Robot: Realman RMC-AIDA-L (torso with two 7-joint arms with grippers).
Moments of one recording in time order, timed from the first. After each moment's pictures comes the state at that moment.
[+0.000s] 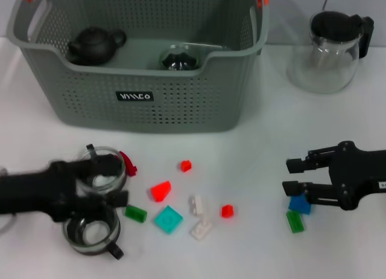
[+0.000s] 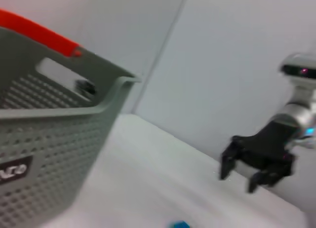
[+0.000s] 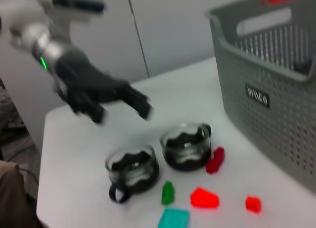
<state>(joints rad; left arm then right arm) -0.38 -2.10 0.43 0.79 2.16 1.92 -1.47 0.39 2.08 -0.95 -1.04 -1.99 -1.69 1.60</state>
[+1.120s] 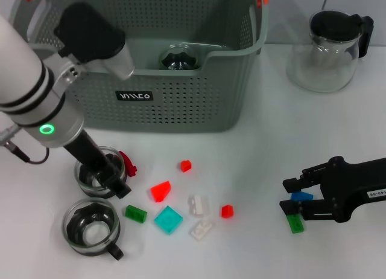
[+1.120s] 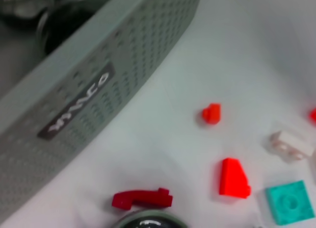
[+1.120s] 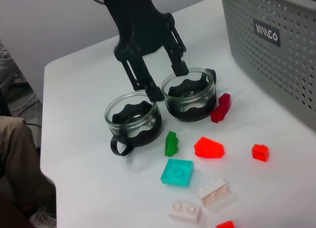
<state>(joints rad) -0.65 -2.17 1.29 1.40 2.80 1.75 -2.48 0.47 2.09 -0.94 -1.00 -2.18 -1.70 1.66</state>
